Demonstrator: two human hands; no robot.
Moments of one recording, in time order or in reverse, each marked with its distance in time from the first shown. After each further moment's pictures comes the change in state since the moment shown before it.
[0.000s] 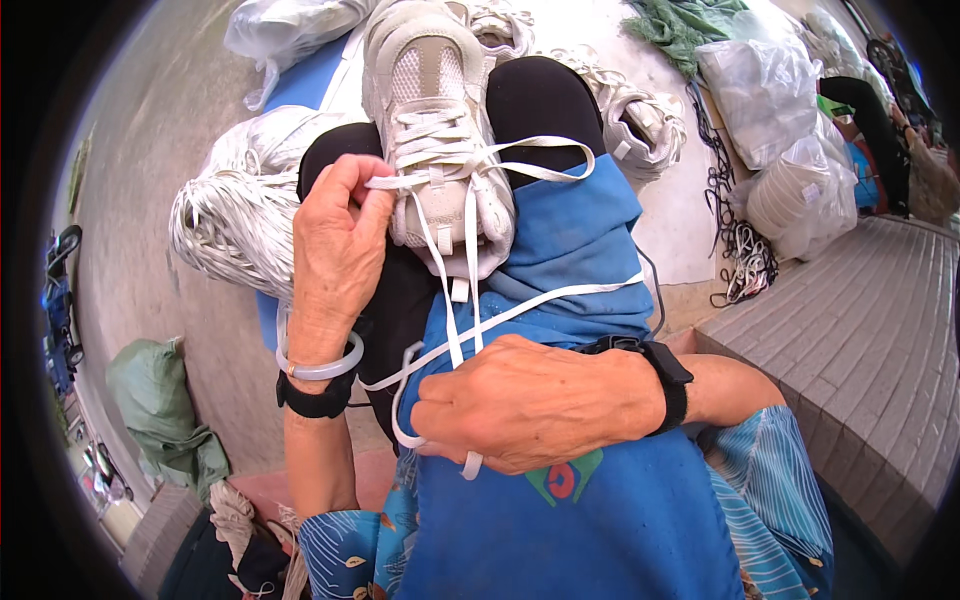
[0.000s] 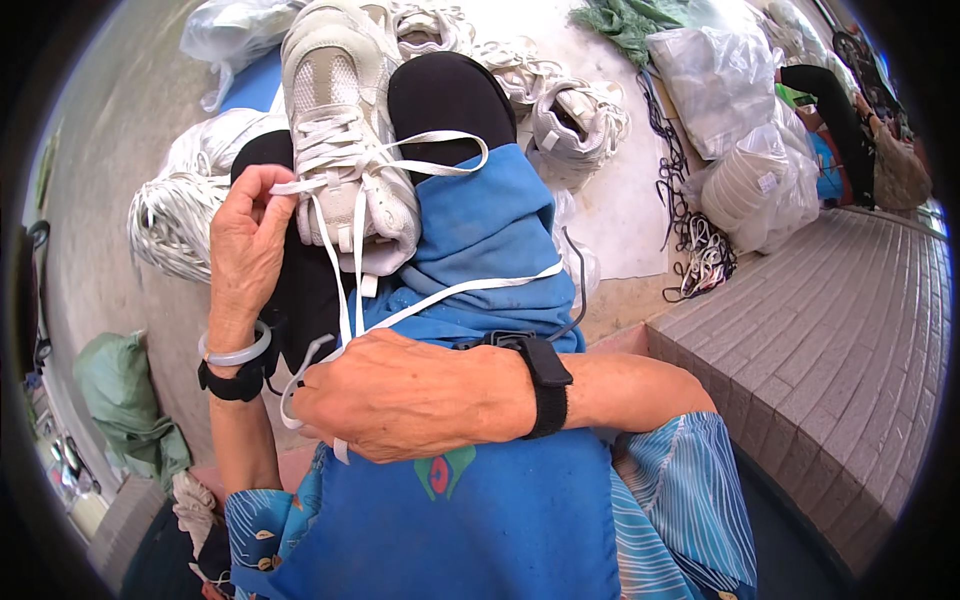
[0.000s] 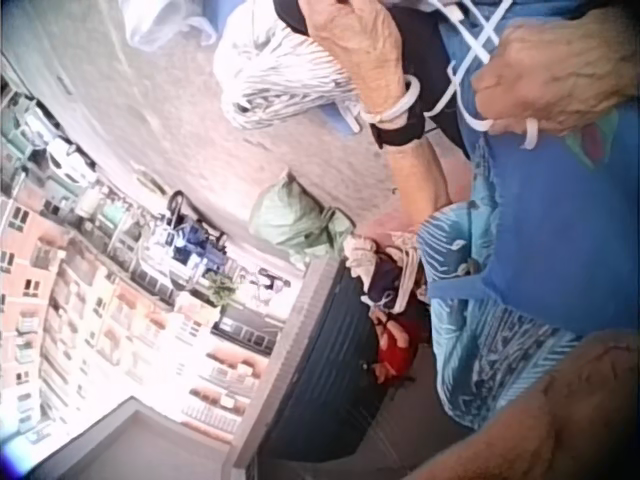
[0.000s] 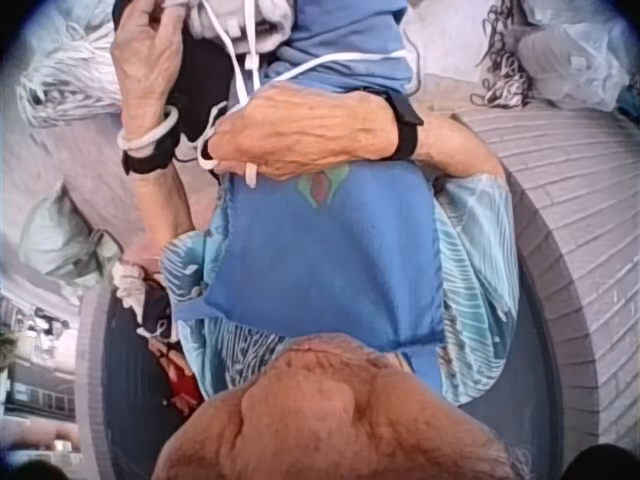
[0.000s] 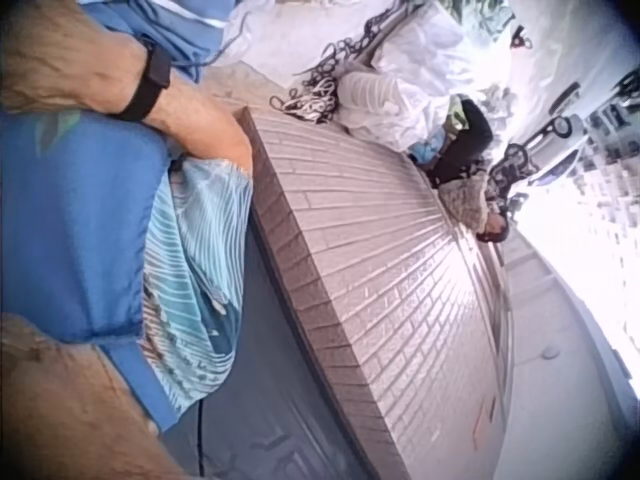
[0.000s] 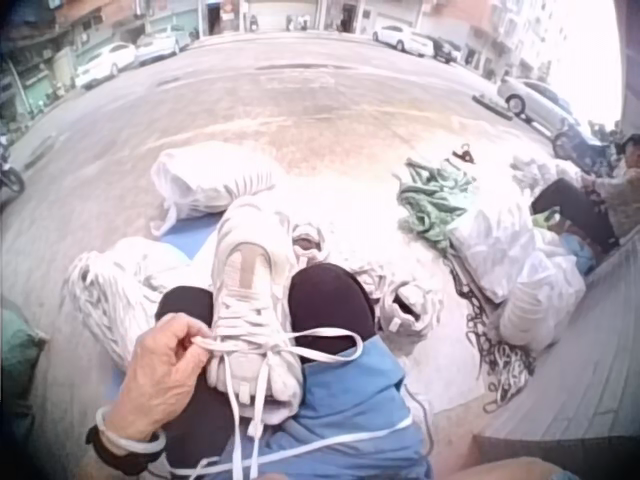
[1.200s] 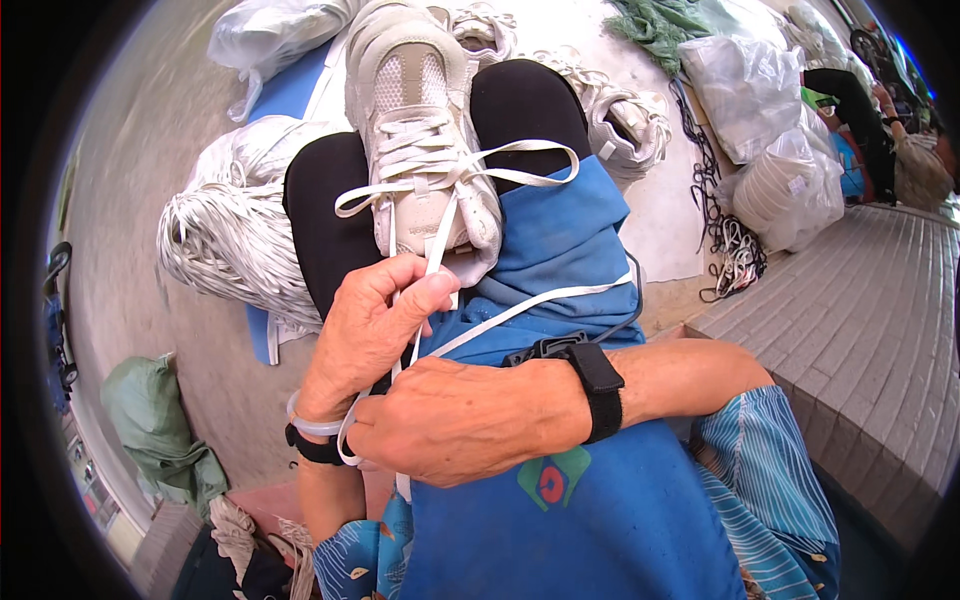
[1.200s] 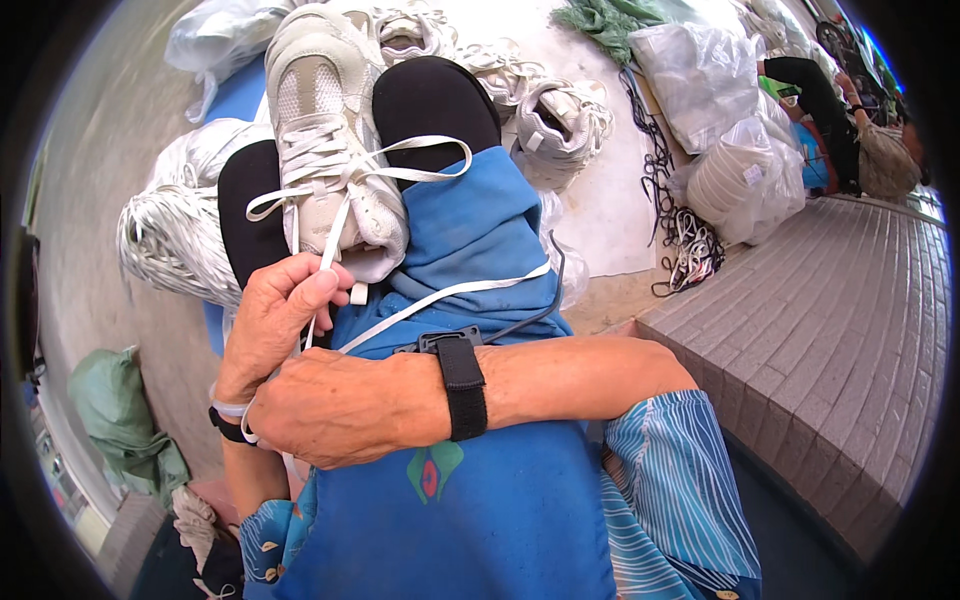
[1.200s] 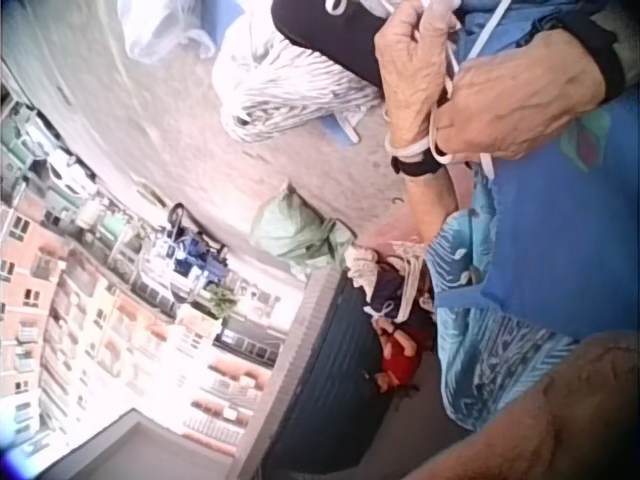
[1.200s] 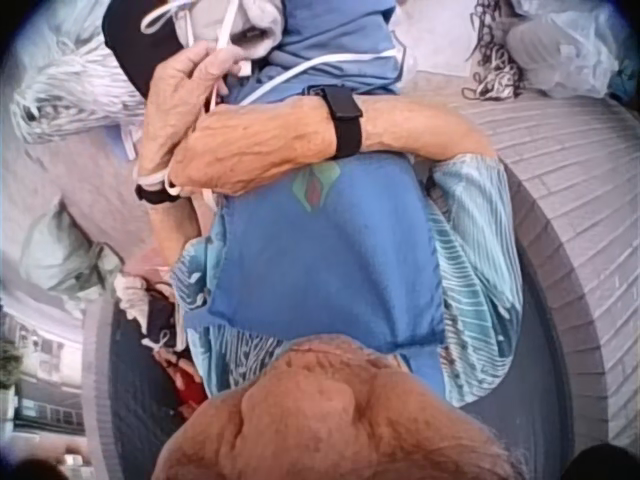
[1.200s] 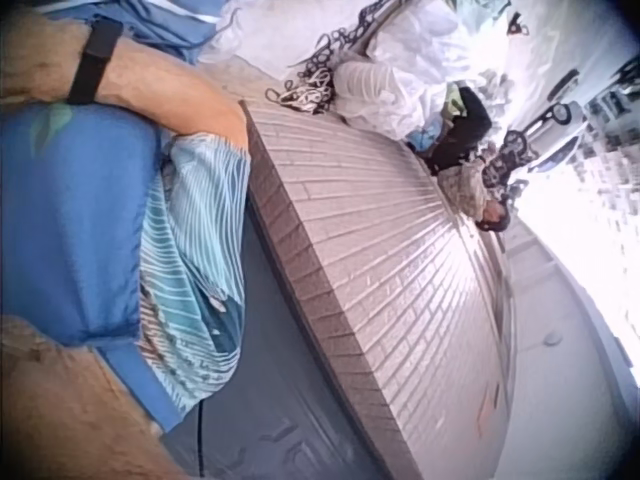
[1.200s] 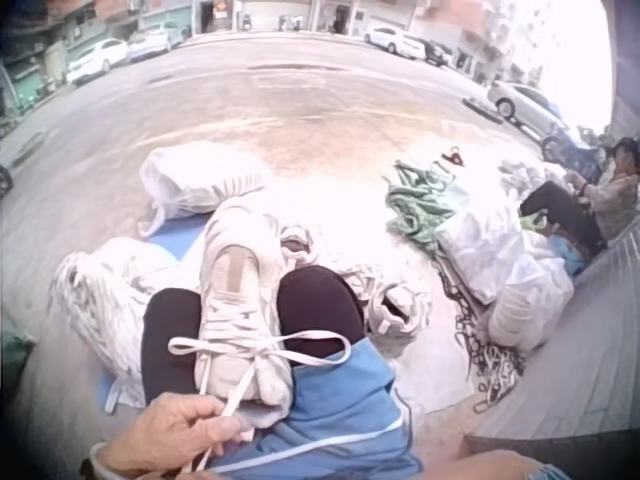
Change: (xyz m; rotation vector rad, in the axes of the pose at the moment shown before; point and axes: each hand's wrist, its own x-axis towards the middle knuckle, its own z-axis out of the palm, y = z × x) left_hand -0.038 0.021 -0.004 -0.444 -0.553 -0.459; right_hand 0.037 0.008 0.019 -0.069 -0.071 -0.089
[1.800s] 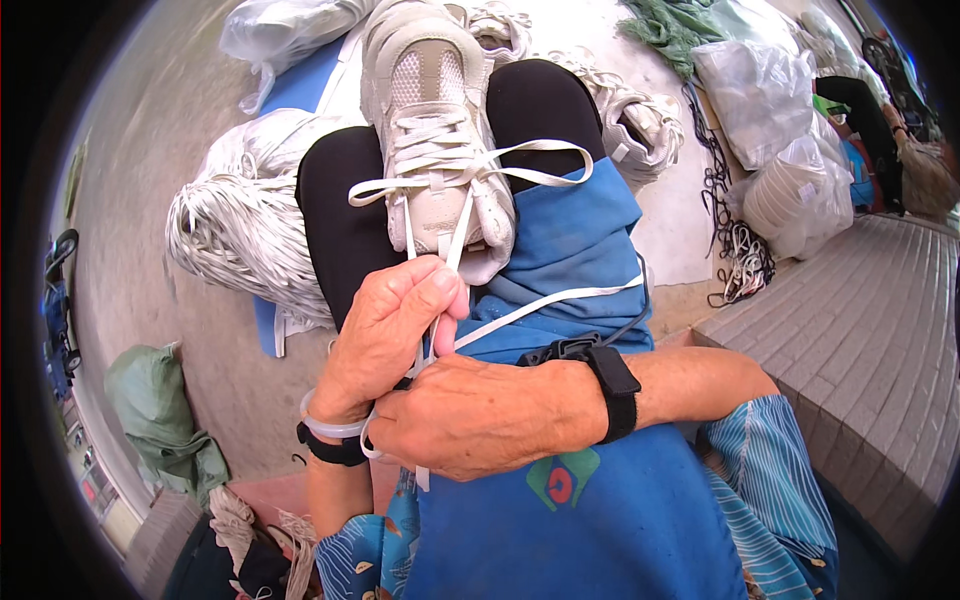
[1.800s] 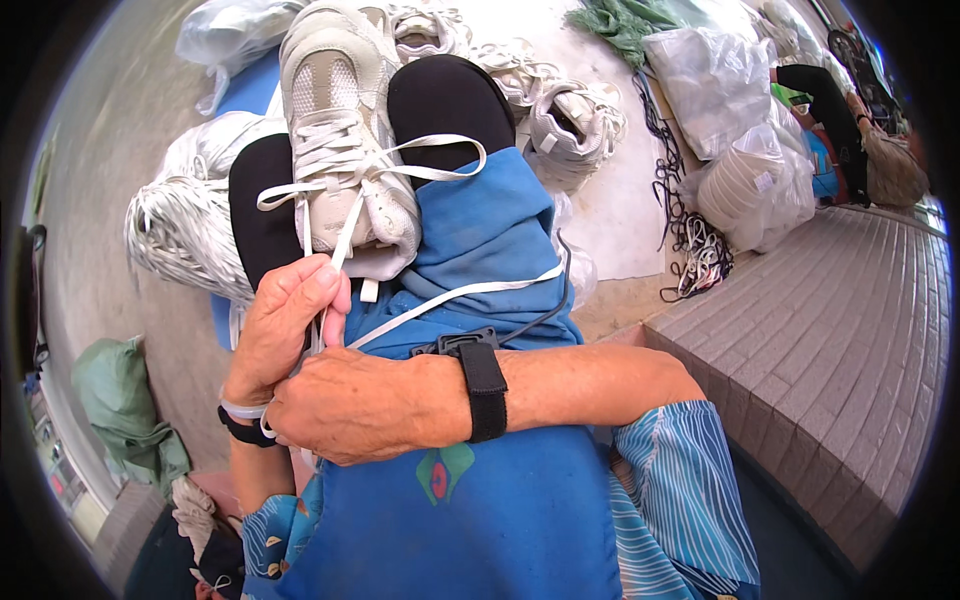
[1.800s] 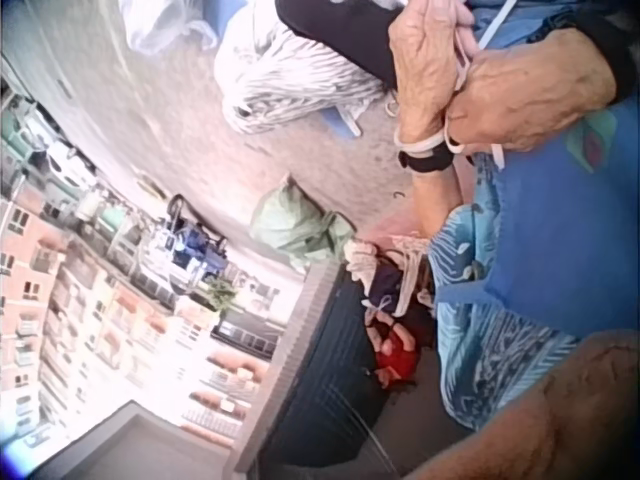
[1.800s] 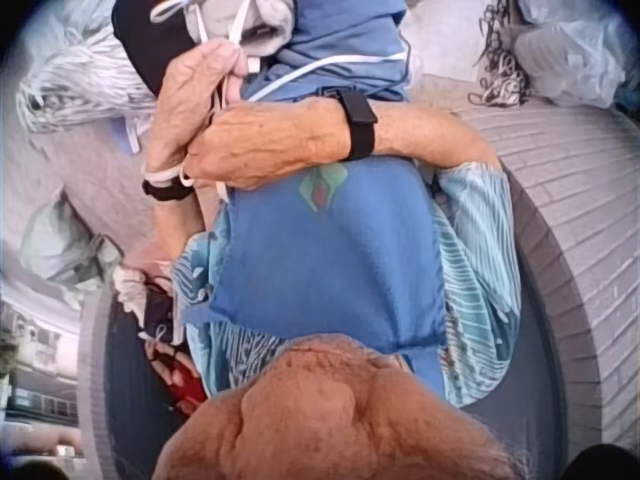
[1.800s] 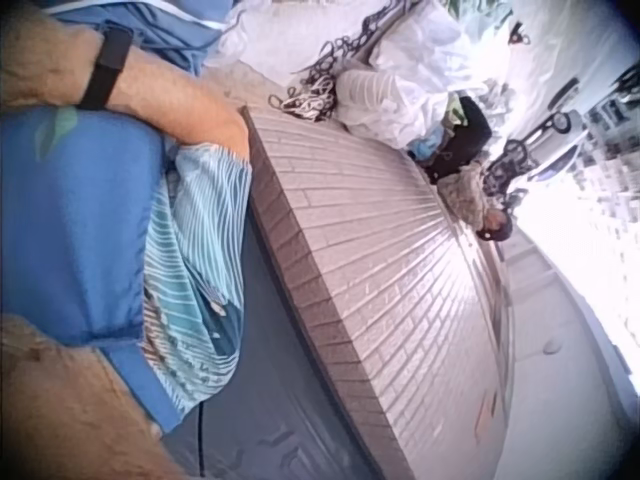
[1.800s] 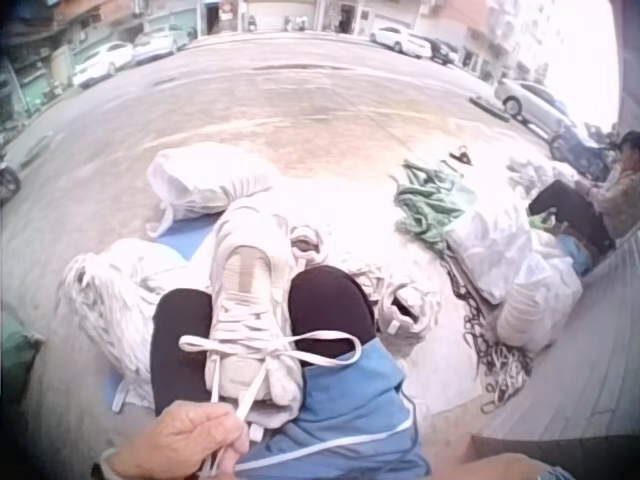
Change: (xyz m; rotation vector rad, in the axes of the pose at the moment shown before) left_hand -0.007 -0.003 0.003 -0.232 -0.087 0.067; right_hand -0.006 0.002 0.011 -0.013 0.069 0.042
